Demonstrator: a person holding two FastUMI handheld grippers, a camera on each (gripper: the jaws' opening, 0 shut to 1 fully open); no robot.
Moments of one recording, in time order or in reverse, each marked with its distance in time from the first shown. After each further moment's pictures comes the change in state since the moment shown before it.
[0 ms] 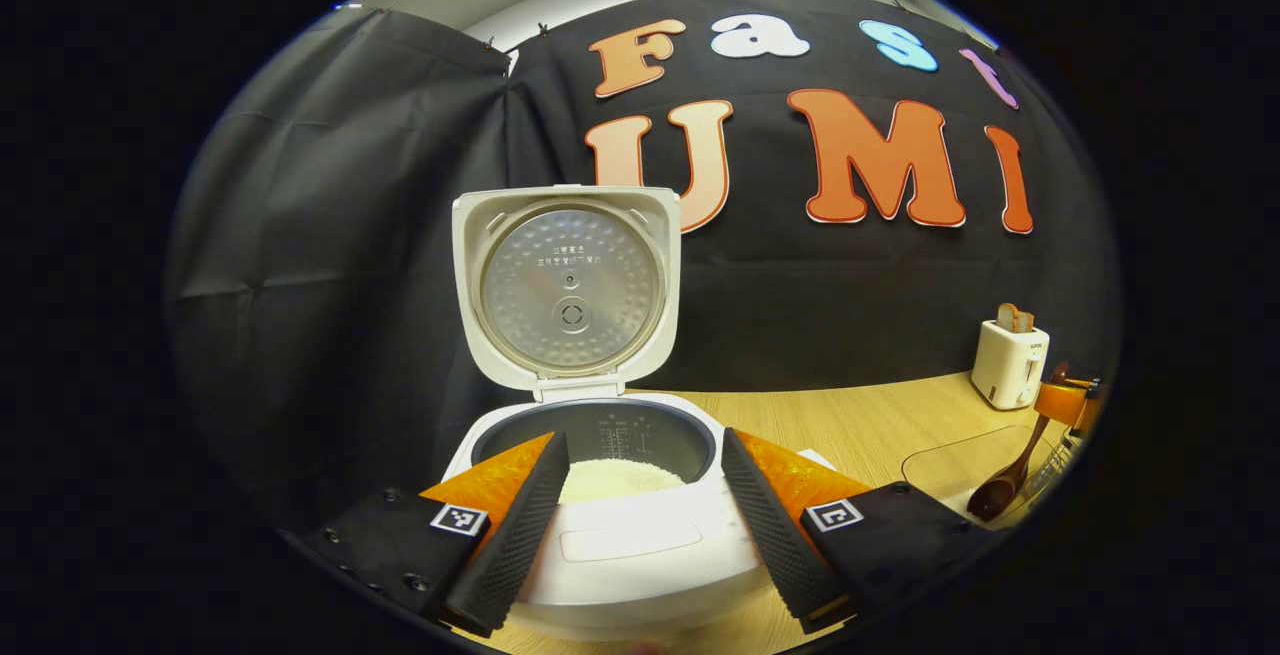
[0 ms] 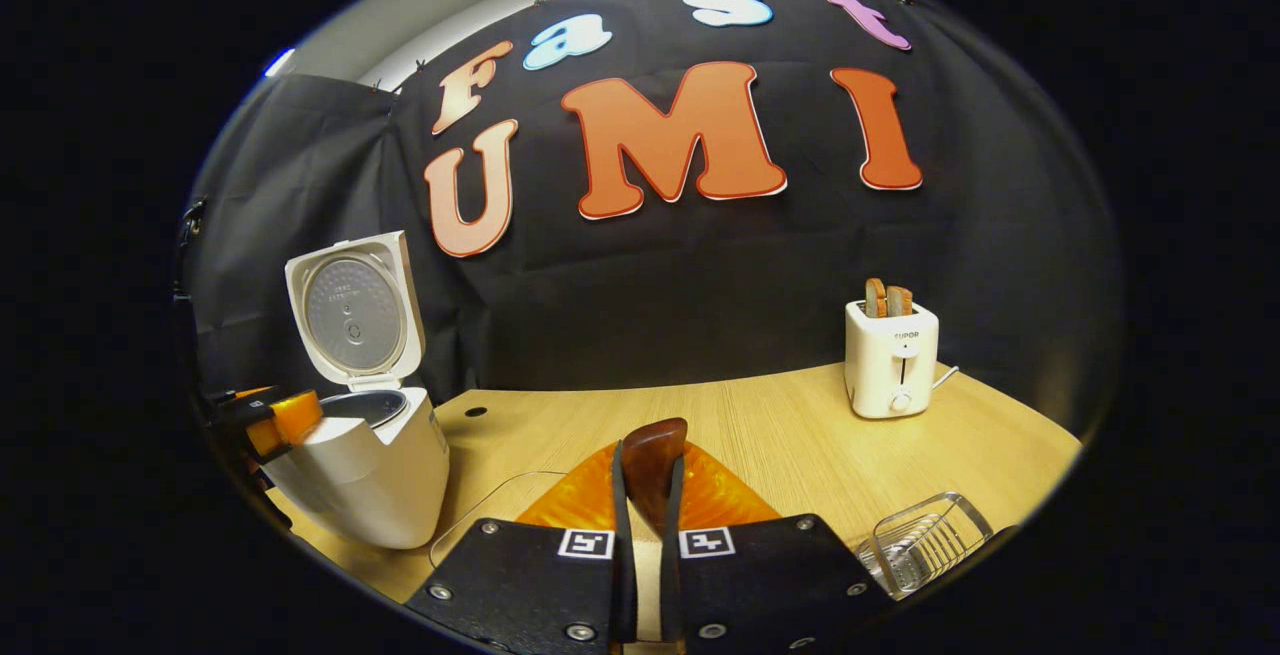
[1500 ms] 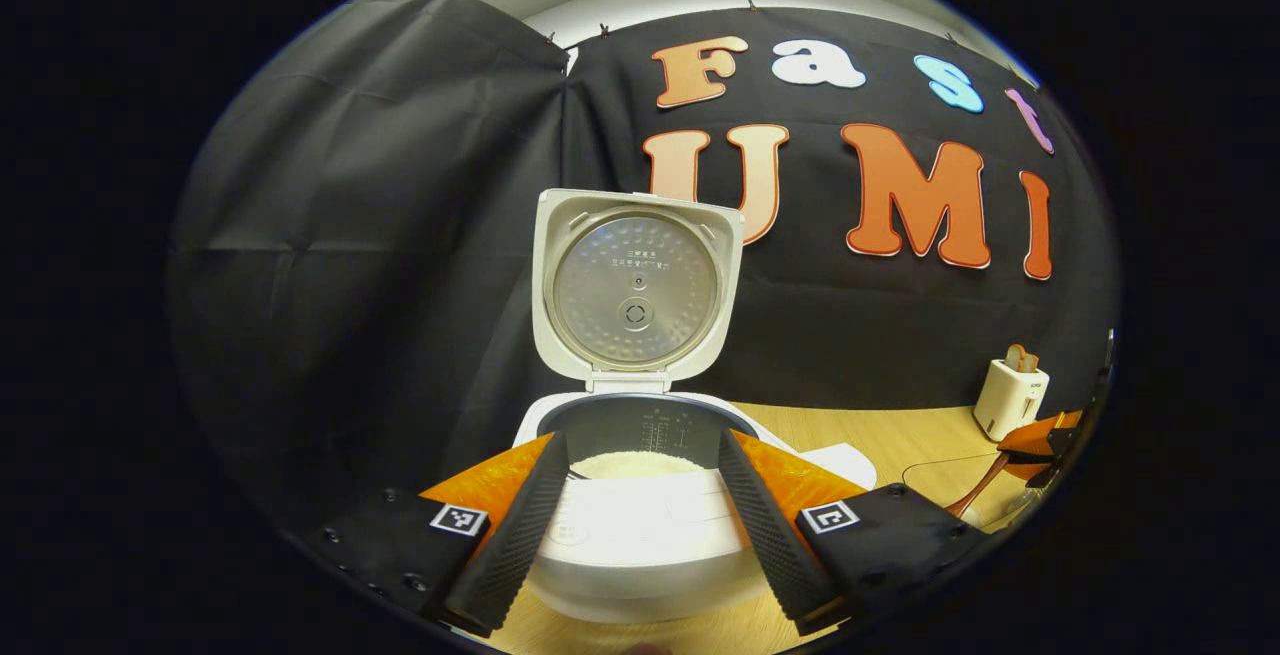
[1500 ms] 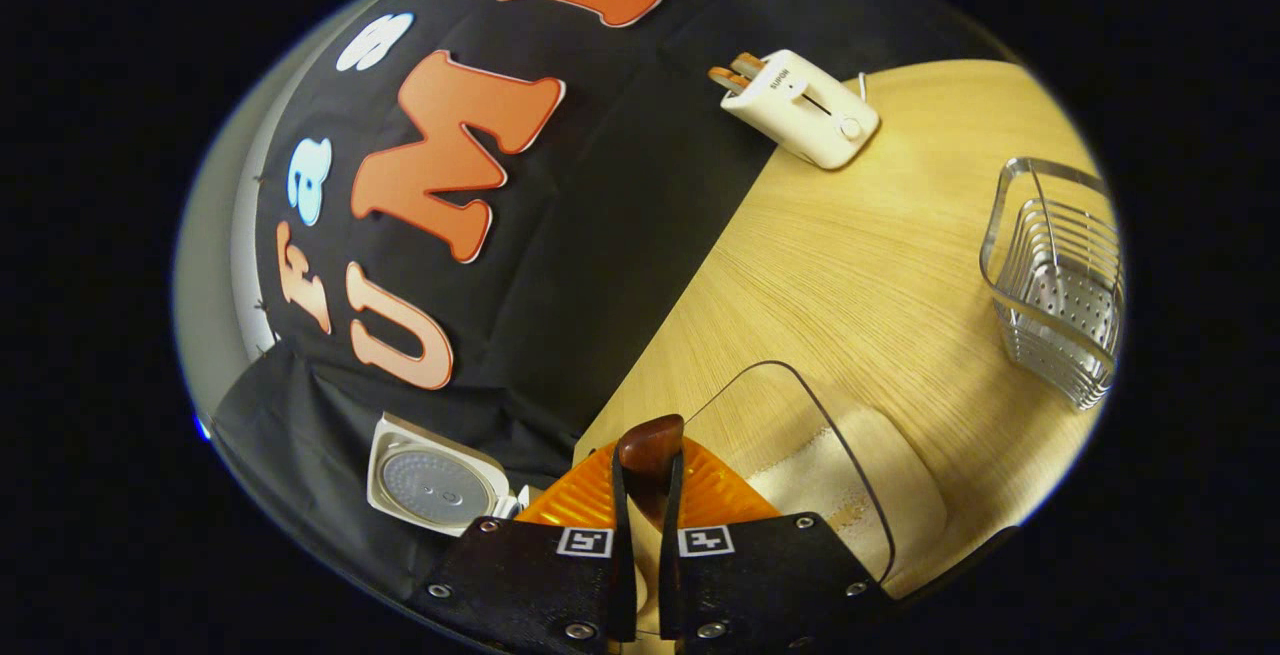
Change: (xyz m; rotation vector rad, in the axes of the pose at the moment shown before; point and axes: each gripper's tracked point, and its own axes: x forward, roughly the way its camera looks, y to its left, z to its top) left arm -0.030 0.047 -0.002 -0.117 -0.024 0.065; right arm 0.019 0.014 -0.049 0.950 0.243 0.001
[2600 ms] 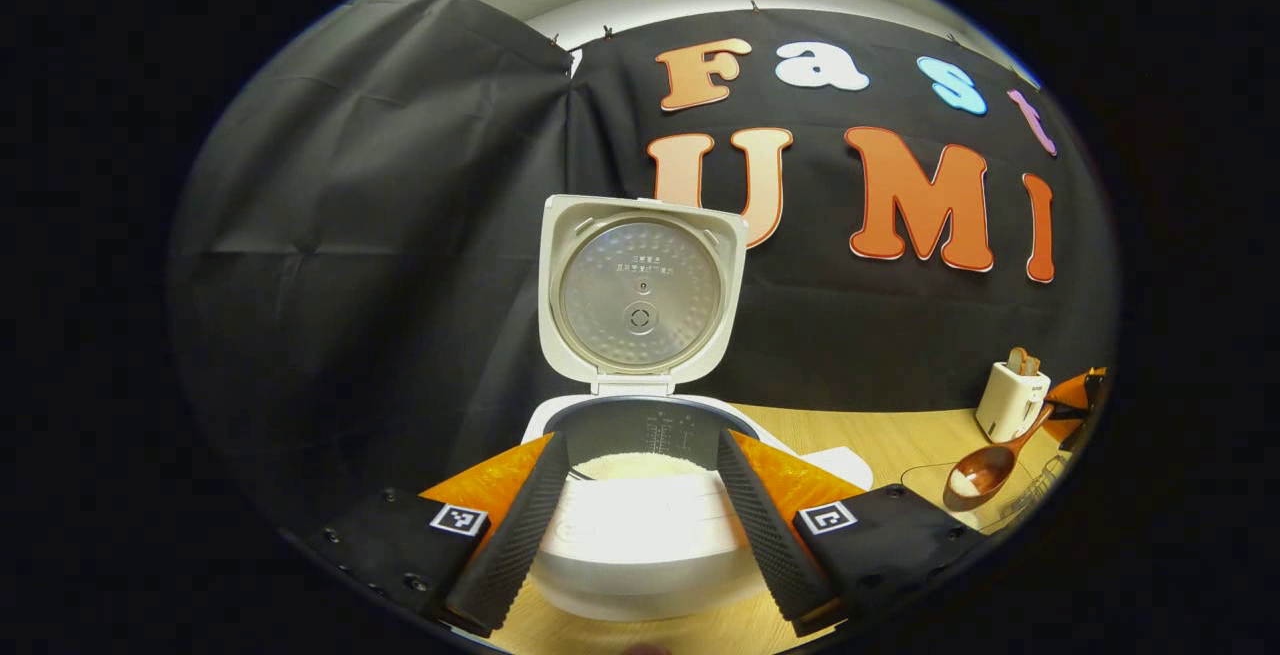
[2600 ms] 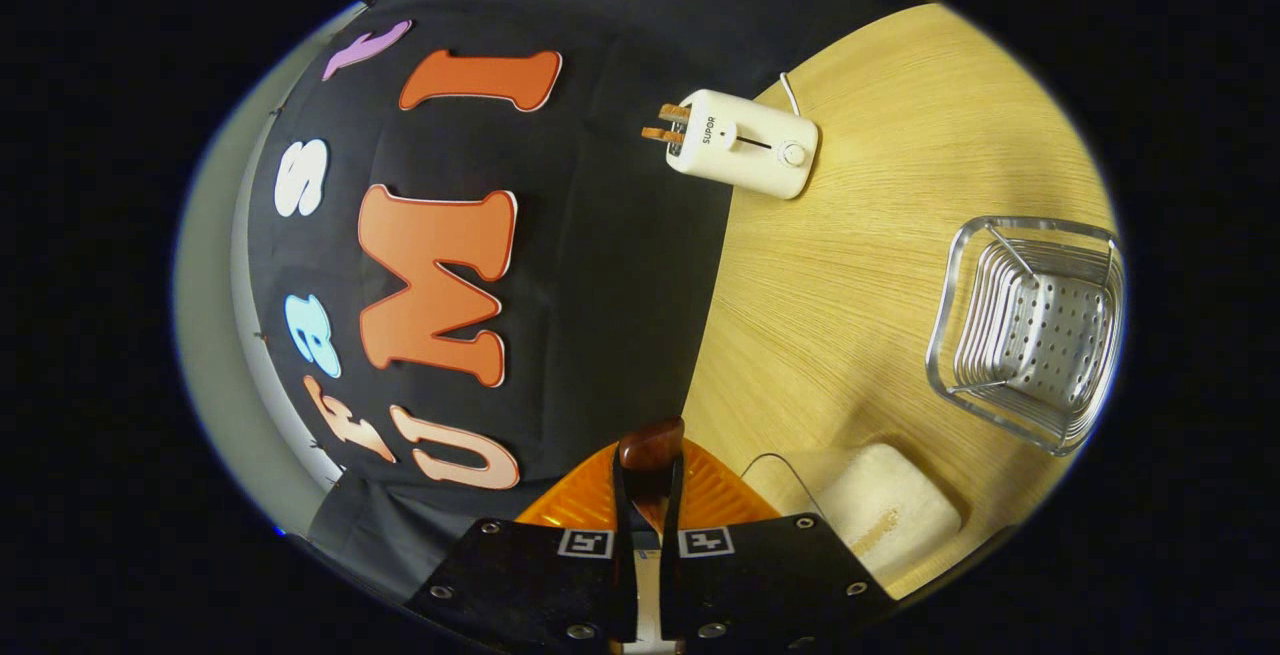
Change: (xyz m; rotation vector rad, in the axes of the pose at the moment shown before) left arm -0.002 0.000 0.004 -0.002 -0.008 0.015; right arm -0.027 0.023 0.088 0.311 -0.131 0.095
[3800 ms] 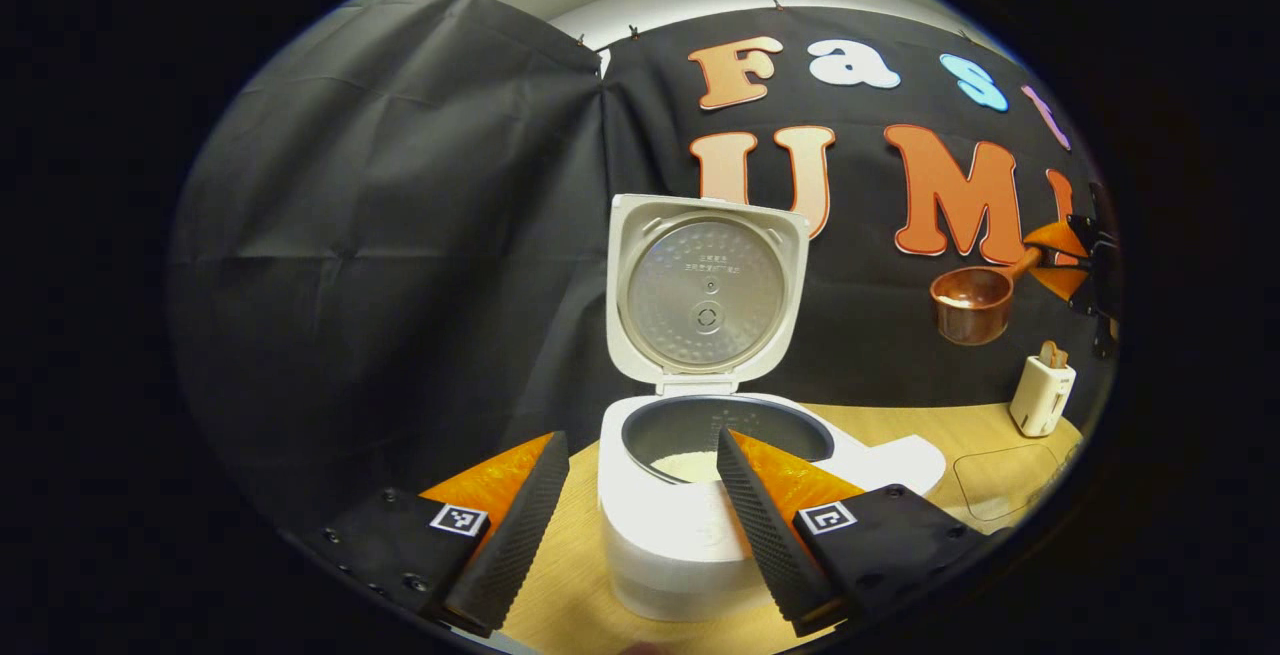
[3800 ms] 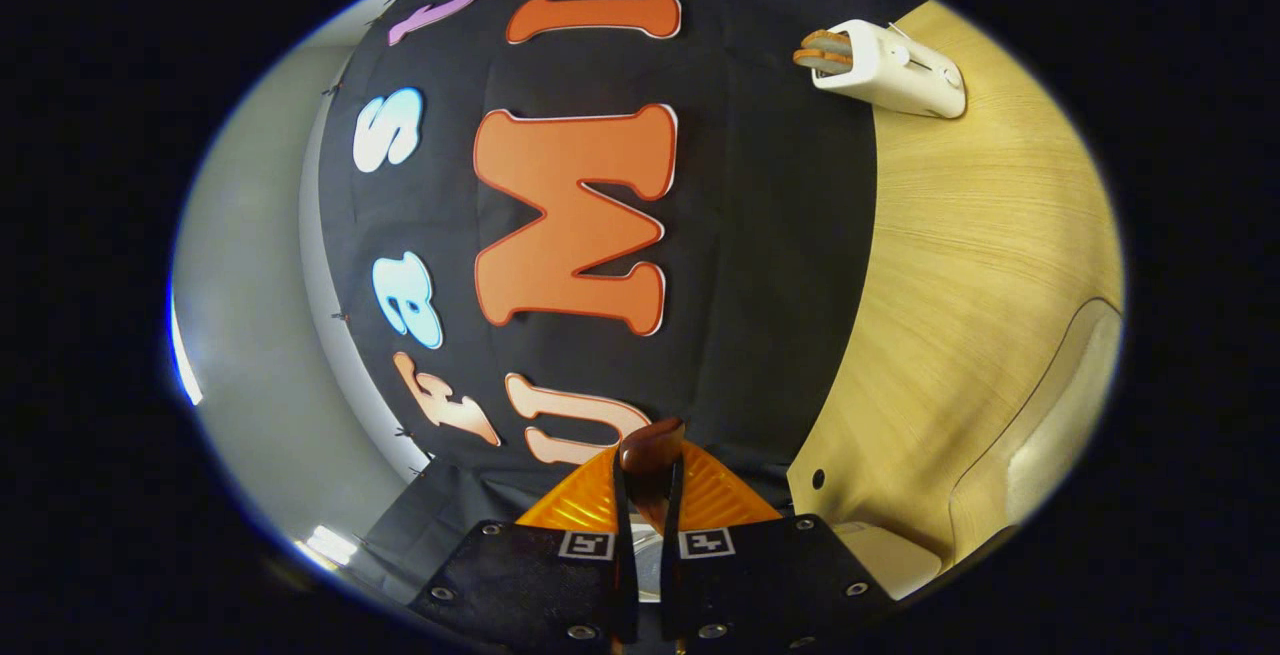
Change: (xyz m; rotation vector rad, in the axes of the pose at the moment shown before) left arm -0.004 0.068 0.002 0.016 0.011 0.106; right arm 0.046 0.186 -0.109 -0.003 0.102 0.287
